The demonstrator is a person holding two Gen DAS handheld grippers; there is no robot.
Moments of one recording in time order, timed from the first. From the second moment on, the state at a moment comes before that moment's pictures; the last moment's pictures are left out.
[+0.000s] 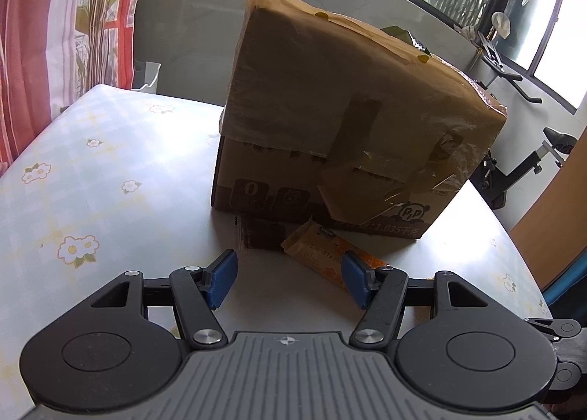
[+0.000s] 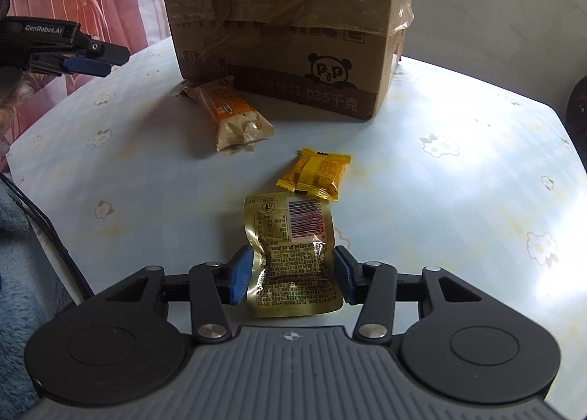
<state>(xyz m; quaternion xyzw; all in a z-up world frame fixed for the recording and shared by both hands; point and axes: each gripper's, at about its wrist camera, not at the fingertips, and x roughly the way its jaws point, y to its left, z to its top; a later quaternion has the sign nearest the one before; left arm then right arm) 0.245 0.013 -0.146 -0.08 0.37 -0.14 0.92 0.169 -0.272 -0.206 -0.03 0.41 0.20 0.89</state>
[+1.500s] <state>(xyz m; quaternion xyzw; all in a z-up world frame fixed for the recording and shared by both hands) 0.349 -0.039 -0.216 0.04 0.39 -0.10 0.92 0.205 -0.278 -0.182 0.05 0.34 0.19 0.92</state>
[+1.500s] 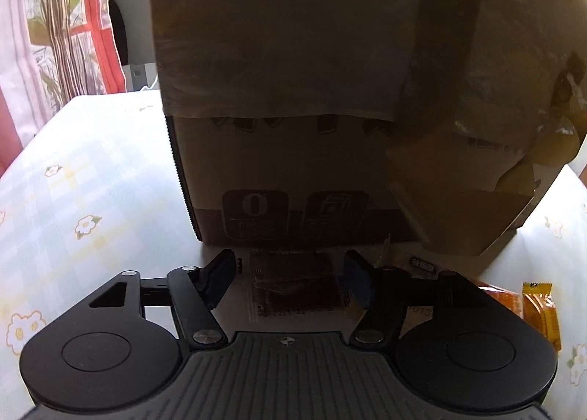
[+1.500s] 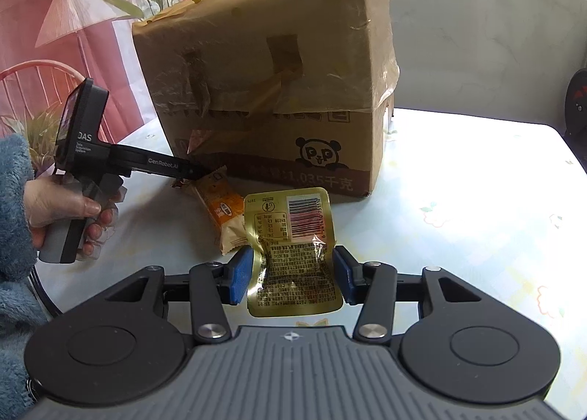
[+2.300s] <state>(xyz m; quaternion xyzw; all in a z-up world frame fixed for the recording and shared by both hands) 0.302 -0.002 -0.201 0.05 0.41 -0.09 0.91 0.199 -0.276 -0.182 0.05 0.33 0.21 0.92</state>
